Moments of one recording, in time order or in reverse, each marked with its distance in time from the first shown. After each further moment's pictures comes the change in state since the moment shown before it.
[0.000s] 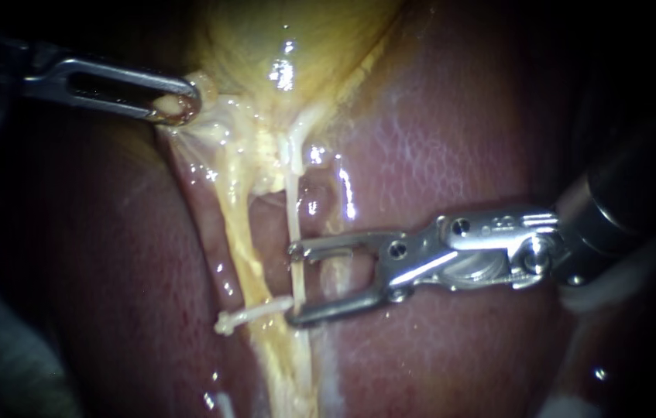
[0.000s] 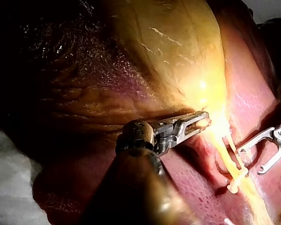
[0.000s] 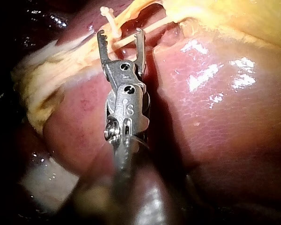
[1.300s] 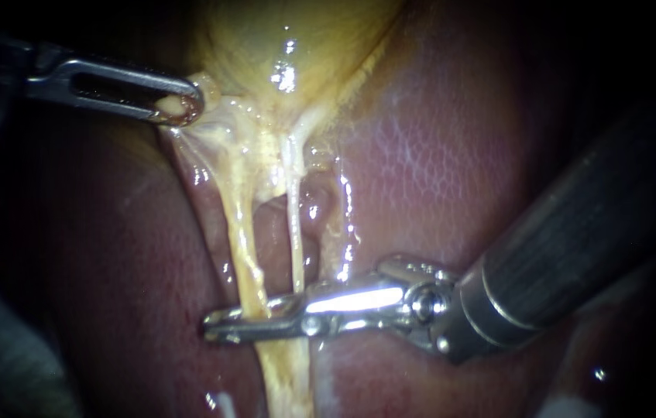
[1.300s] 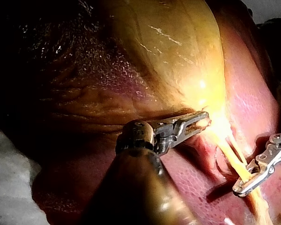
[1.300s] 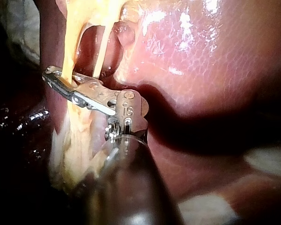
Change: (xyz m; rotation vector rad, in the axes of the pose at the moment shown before) right arm -0.004 -0.001 0.008 0.225 0.178 0.699; left arm 0.000 0.000 0.000 0.001 0.001 0.000
